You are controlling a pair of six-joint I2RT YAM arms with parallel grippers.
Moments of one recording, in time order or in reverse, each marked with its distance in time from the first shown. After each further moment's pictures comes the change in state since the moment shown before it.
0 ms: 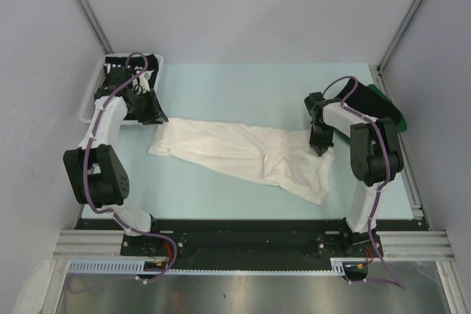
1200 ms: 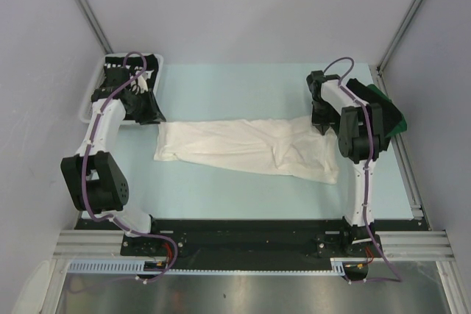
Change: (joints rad) left arm 0.000 -0.057 -0.016 -0.011 -0.030 0.019; right arm -0.073 0.337 0.531 -0.213 0.039 -0.105
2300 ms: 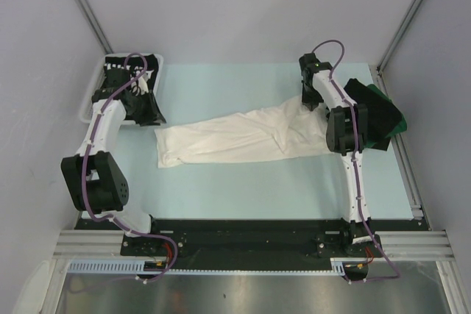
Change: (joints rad) left arm 0.000 -0.001 -0.007 -0.001 -0.004 0.008; right arm 0.032 0.282 0.514 0.005 -0.019 -0.074
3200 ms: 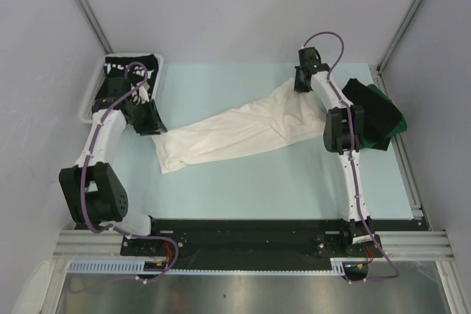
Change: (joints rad) left arm 0.000 -0.094 -0.126 0.013 -0.001 0.000; right arm -0.006 0.080 0.097 0.347 -0.162 -0.038
